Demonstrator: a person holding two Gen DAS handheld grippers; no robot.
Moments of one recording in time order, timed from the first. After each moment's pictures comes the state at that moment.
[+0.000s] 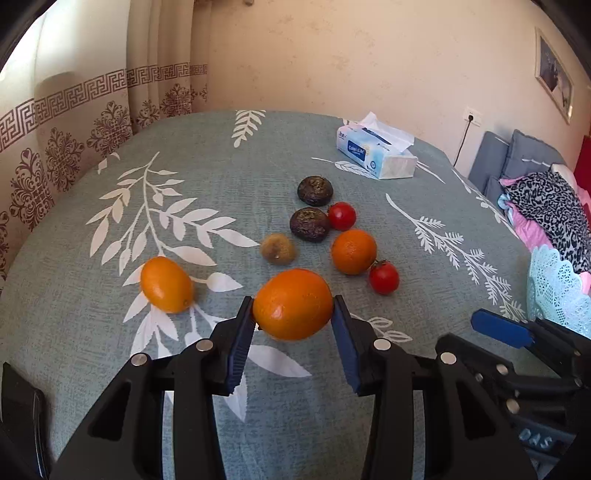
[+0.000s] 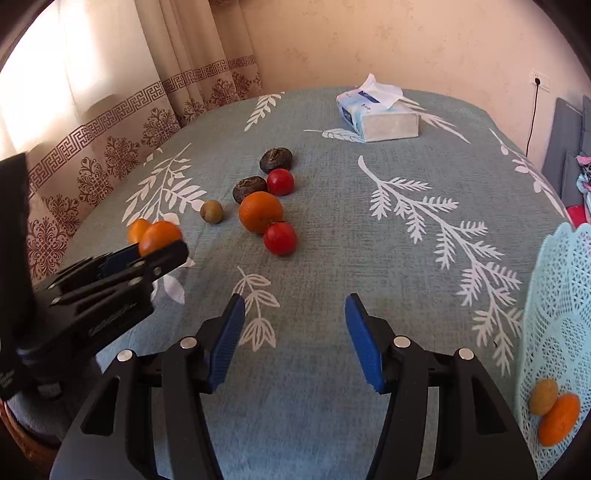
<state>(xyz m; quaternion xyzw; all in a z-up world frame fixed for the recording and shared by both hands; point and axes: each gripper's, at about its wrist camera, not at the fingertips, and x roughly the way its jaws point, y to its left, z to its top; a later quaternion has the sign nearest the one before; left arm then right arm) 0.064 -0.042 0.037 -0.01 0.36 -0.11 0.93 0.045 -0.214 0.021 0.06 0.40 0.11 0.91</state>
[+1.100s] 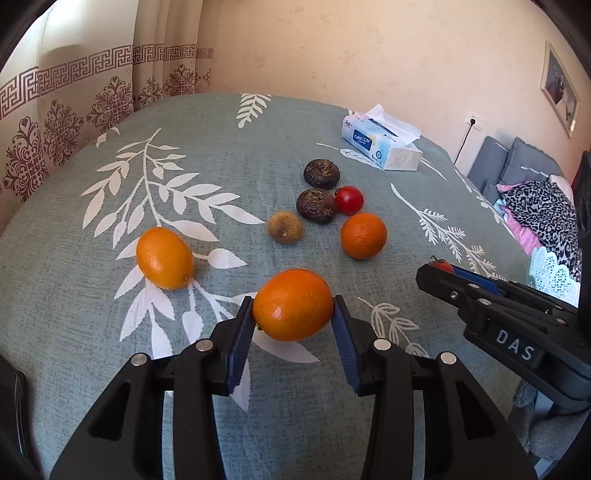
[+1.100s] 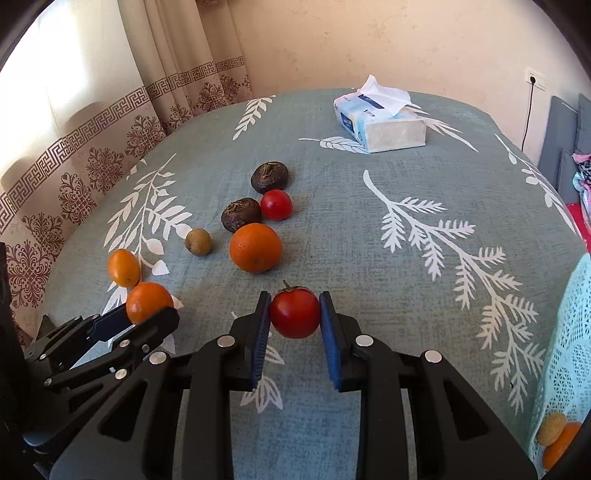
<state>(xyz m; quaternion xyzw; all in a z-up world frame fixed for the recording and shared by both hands) 0.065 -0.033 0.021 -0.04 0.38 -0.12 0.91 0.073 -0.205 0.024 0.07 0.40 0.09 0.91</state>
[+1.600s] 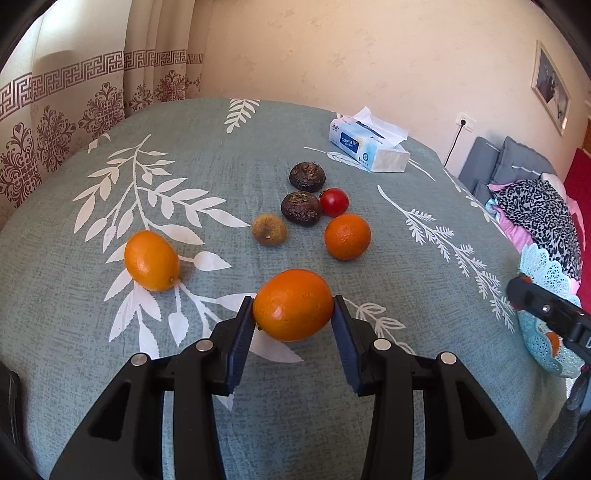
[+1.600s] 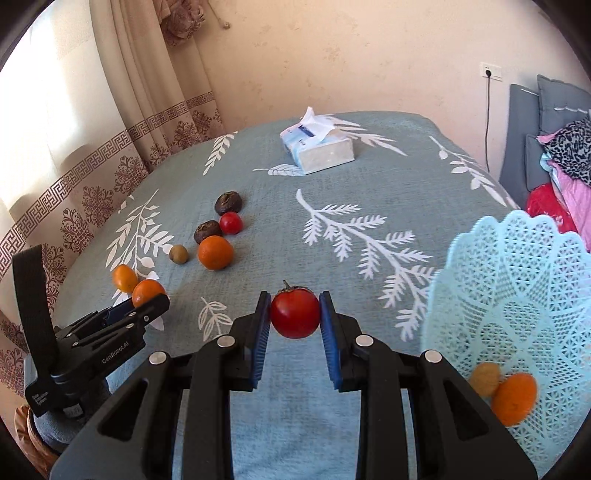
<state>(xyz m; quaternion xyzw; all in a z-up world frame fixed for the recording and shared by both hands) 0.061 -0.040 0.022 -0.03 0.37 -0.14 0.92 0.005 -0.269 0.055 0.10 0.35 0.03 0.93</state>
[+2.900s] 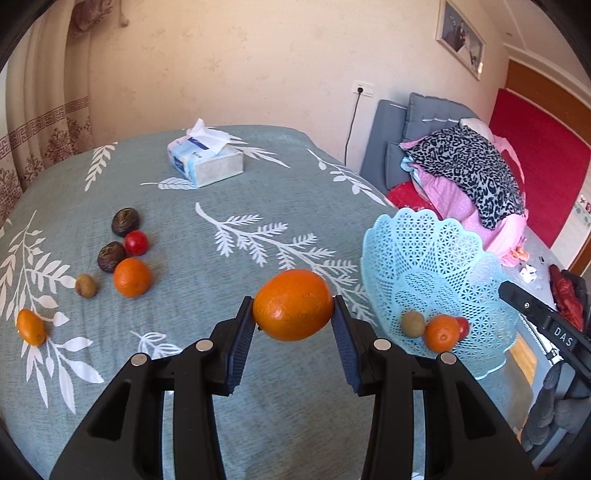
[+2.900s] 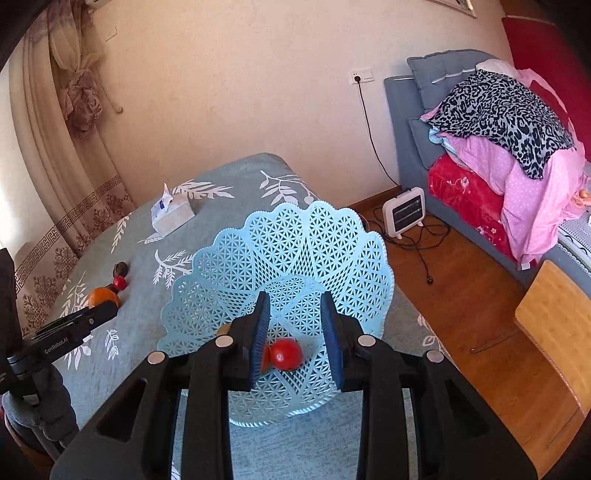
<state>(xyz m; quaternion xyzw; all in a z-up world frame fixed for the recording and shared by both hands) 0.016 -0.196 0.071 0.05 0.35 -0.30 0.88 -0.128 -0.433 0.056 0.20 0.27 -0.13 0.93</state>
